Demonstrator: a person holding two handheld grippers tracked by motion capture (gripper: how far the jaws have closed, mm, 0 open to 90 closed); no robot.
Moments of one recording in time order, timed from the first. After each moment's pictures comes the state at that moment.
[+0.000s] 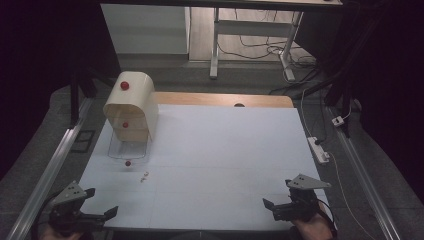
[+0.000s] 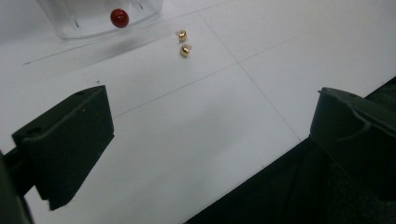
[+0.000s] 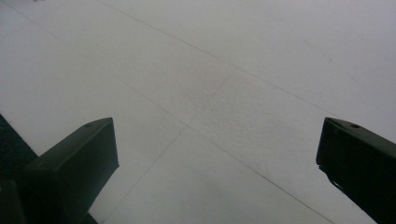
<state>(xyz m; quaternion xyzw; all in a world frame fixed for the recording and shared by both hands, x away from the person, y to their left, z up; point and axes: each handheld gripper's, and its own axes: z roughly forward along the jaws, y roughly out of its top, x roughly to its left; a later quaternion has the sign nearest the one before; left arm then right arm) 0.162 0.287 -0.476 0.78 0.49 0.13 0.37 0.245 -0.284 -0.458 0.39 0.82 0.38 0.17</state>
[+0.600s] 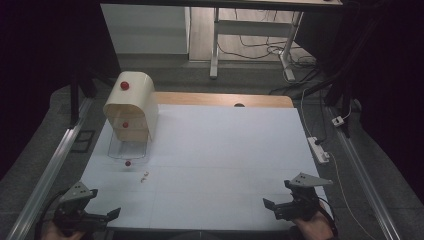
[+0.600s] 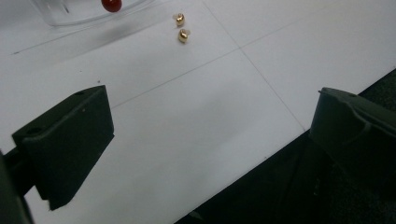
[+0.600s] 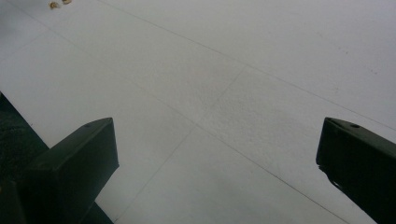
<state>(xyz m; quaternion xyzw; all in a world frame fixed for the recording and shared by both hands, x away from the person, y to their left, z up) 0.168 0.282 -0.478 0.79 0.49 0.12 0.34 0.249 -0.288 -0.458 0.39 0.82 0.39 0.13</state>
